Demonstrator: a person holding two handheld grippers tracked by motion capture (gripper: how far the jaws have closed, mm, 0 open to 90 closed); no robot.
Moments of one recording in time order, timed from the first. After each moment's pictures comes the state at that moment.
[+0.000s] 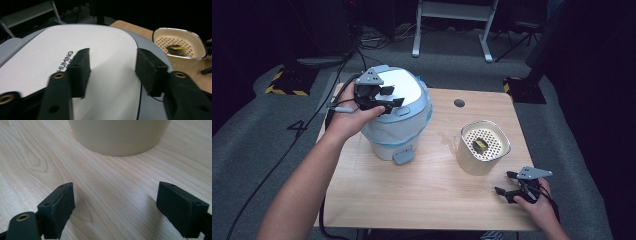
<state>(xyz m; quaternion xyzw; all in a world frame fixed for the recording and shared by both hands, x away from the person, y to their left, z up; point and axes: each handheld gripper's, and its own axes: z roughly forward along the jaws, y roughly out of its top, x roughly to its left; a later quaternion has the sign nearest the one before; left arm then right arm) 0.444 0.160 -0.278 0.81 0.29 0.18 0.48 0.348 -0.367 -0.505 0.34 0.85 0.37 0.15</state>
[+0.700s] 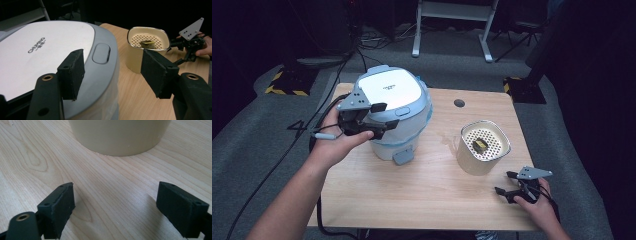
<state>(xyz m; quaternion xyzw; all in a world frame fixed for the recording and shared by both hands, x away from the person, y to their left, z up) 0.369 0.175 -0.278 0.81 0.26 0.18 0.50 0.348 -0.367 -0.505 0.34 0.85 0.37 0.15</state>
